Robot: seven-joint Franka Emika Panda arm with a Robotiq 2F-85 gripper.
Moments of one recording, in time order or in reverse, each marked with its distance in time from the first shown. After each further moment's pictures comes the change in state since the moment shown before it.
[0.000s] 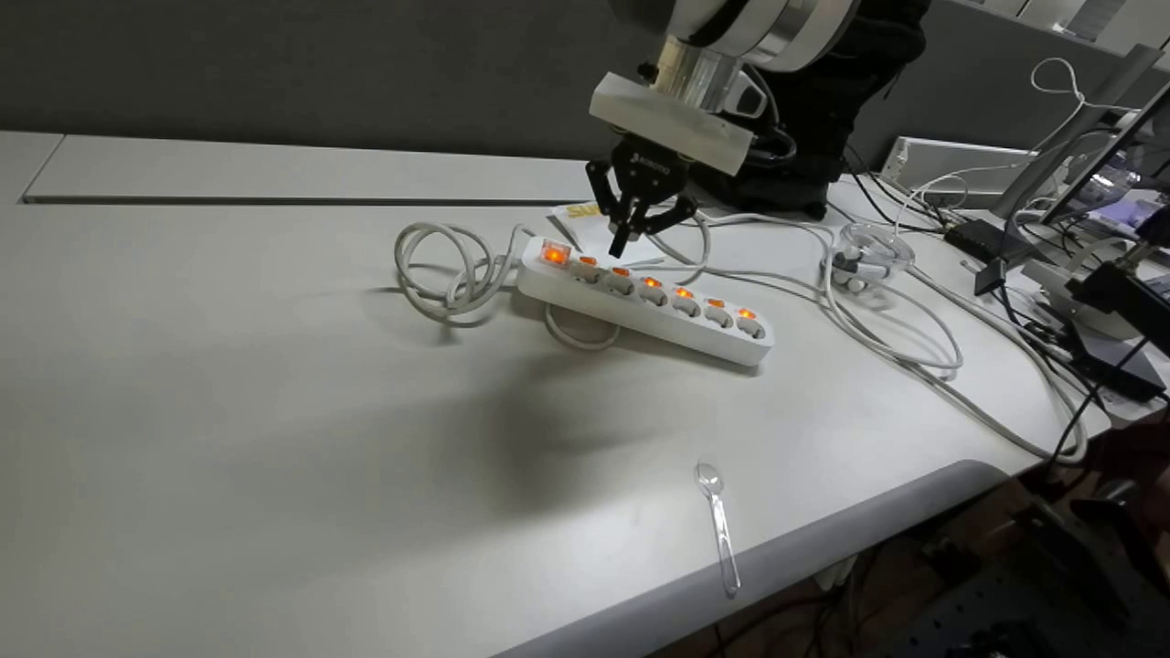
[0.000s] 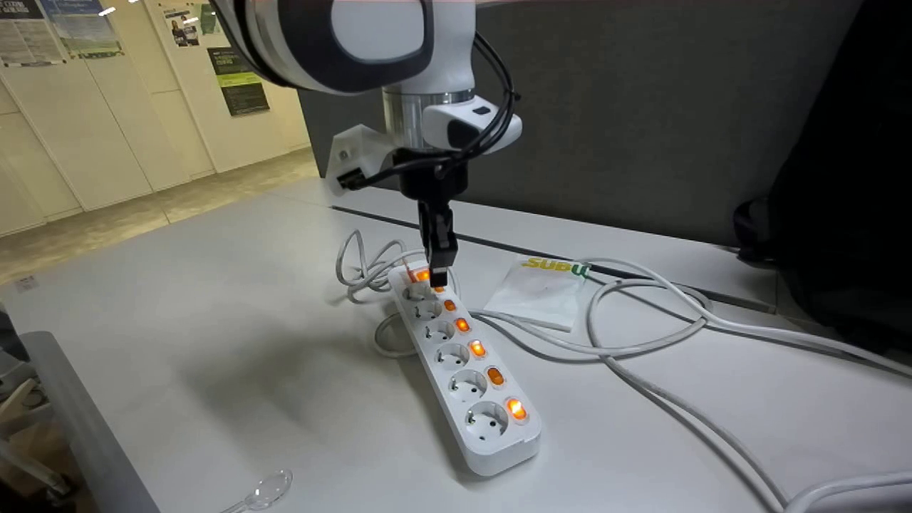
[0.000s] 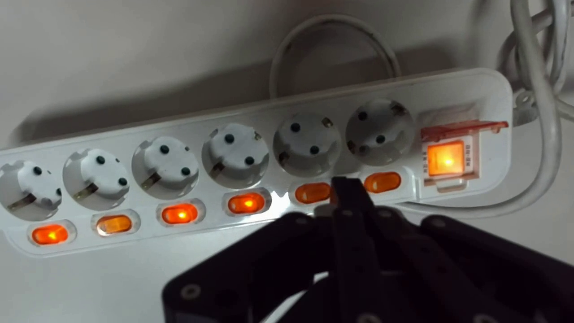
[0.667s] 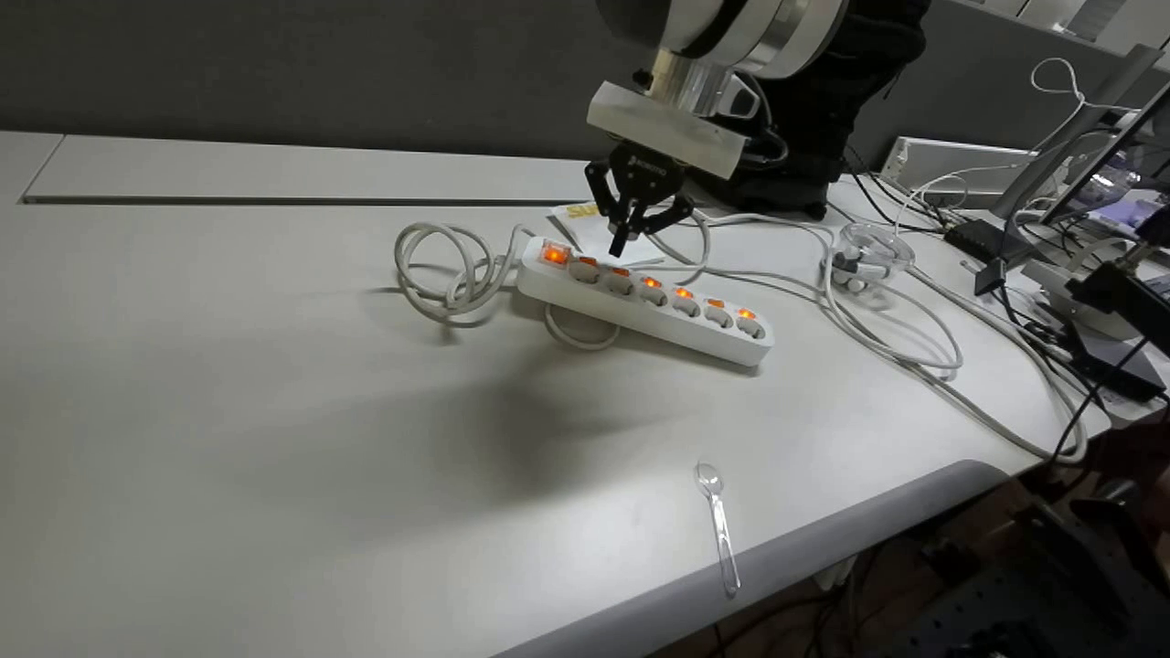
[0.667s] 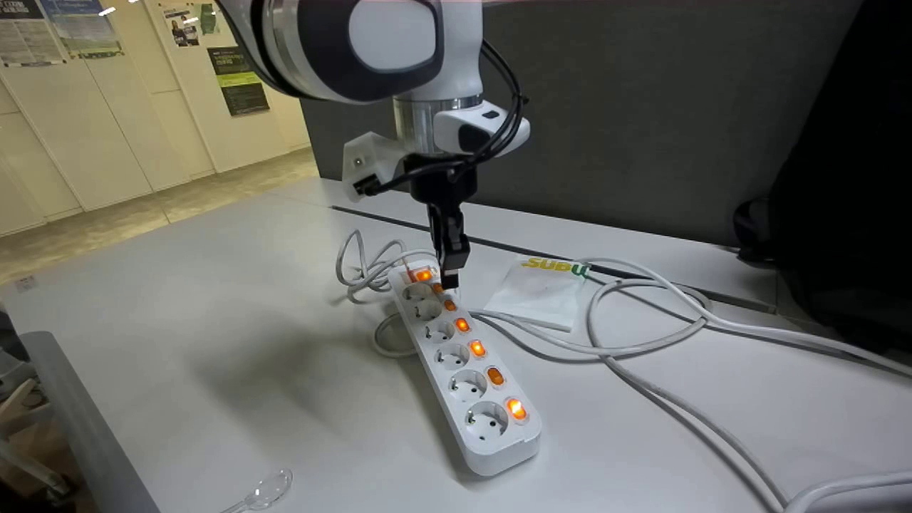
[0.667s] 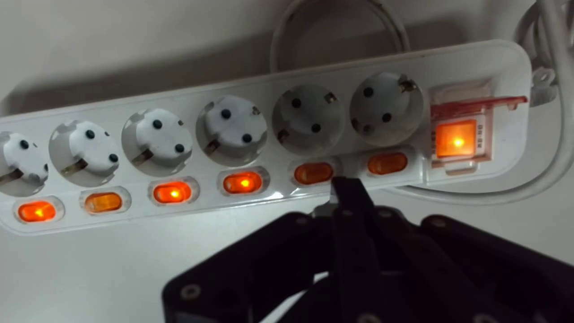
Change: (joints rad) arm 0.018 0.038 -0.023 0.038 -0.020 0.011 0.000
